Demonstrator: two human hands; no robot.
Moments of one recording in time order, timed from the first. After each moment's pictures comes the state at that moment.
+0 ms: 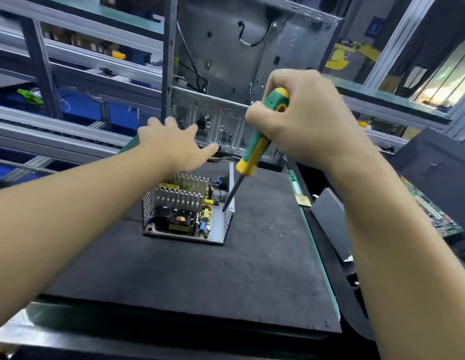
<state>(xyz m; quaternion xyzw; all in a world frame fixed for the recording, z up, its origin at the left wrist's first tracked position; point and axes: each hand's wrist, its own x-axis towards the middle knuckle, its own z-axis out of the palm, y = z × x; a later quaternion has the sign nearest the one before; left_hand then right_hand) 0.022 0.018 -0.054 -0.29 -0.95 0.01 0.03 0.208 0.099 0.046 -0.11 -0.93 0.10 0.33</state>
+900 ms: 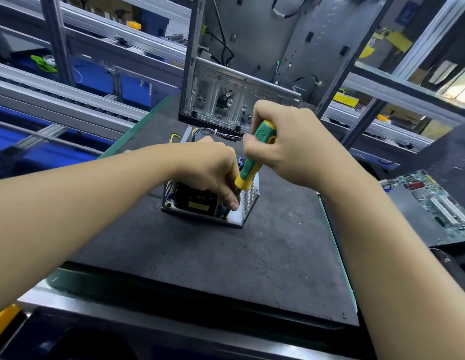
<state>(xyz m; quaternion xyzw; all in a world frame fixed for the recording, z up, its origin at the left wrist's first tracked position) 0.045 -0.006 -0.088 -0.63 -0.76 -0.13 -0.10 0.185 0.093 -0.013 -0.05 -0.98 0.08 0.20</state>
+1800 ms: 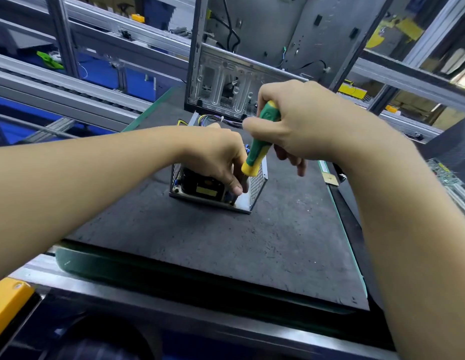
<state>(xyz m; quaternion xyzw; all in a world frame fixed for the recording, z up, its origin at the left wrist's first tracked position) 0.045 -0.009 -0.086 -0.65 -0.74 -0.10 -0.12 0.188 0.083 0.003 -0.07 -0.99 0.09 0.08</state>
